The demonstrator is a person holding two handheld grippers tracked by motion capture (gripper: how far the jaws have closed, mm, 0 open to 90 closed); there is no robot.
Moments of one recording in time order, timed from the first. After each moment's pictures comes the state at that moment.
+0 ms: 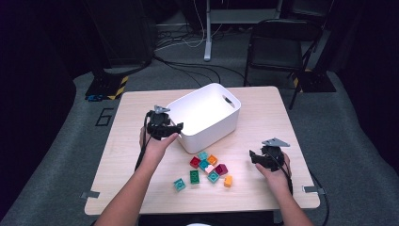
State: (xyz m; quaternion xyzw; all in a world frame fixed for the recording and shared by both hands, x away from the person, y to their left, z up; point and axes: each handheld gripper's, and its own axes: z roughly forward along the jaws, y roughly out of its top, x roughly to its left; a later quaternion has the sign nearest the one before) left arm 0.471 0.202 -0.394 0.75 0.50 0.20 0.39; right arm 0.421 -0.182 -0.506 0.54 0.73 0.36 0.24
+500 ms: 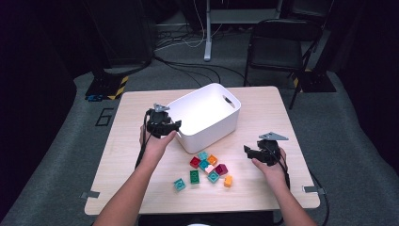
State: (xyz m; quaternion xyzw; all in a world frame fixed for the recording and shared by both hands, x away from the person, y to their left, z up) left arm 0.477 0.205 -0.393 0.74 0.50 0.22 0.38; right arm 0.433 -0.169 -0.487 0.52 0.73 0.40 0.21
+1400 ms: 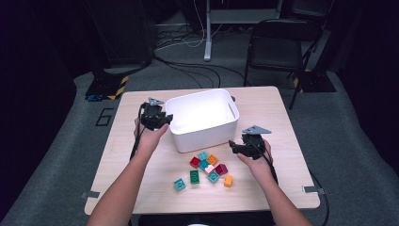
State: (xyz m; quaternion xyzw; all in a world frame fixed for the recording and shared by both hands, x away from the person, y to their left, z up) left arm 0.508 0.231 -0.395 0.75 0.49 0.23 0.37; right arm 0.446 -0.122 -0.470 0.47 0.75 0.42 0.21
